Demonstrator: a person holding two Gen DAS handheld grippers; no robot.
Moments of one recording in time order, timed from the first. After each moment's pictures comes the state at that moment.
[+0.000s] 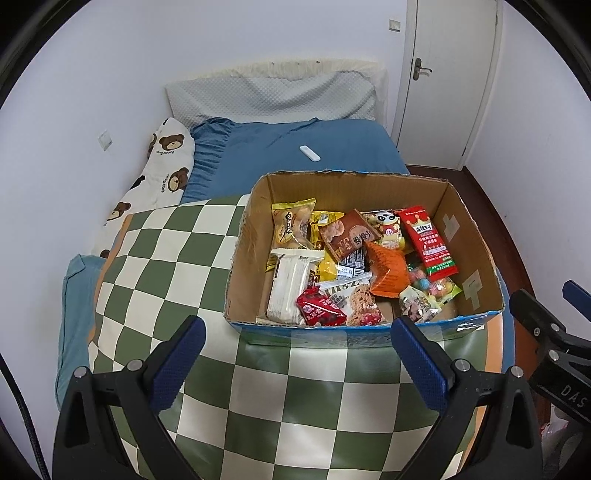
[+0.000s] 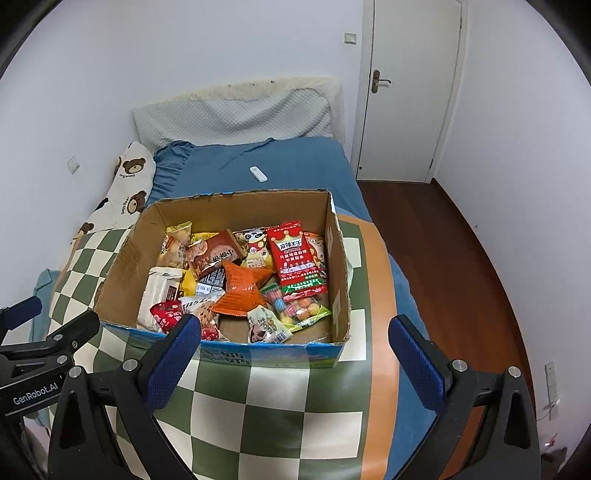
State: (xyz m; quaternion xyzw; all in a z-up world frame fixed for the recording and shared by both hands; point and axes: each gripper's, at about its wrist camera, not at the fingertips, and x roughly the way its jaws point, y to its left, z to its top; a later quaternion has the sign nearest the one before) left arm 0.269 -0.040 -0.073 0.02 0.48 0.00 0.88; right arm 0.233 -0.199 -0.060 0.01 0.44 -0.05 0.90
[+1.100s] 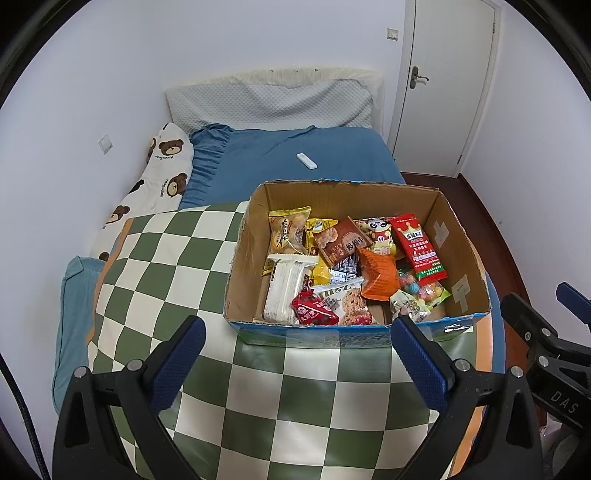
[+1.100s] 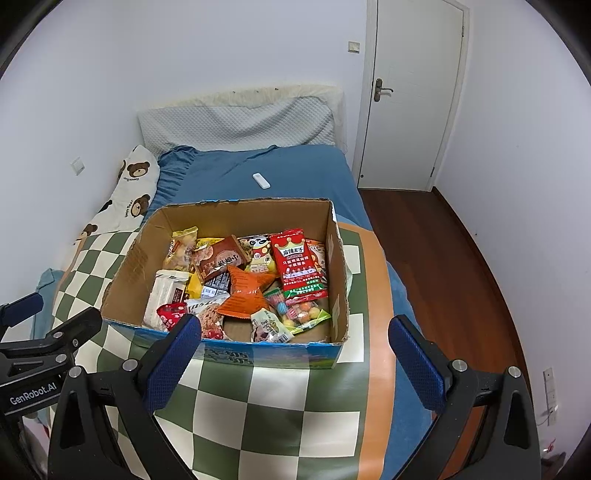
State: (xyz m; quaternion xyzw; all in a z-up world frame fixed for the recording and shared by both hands) left arm 0.261 -0.042 -0.059 0.01 0.47 -0.01 0.88; right arm 0.223 -0.198 -0.044 0.00 0.43 -0.05 0.90
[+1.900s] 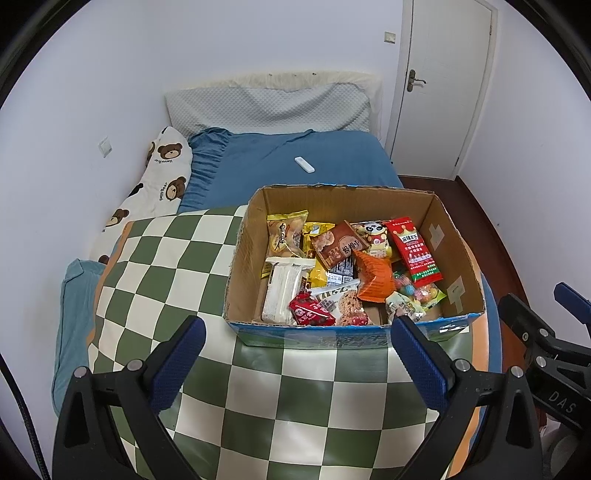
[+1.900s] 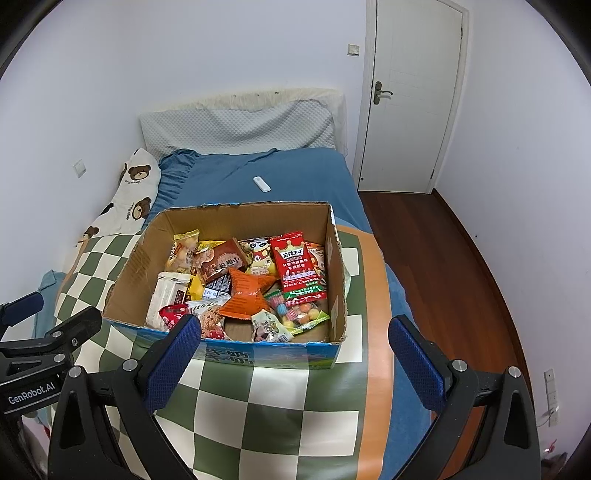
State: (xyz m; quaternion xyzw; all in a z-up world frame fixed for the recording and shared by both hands) left arm 0.257 -0.045 -0.051 0.02 0.46 -0.01 0.89; right arm 0.222 -0.197 -0.040 0.00 0.42 -0.04 0.90
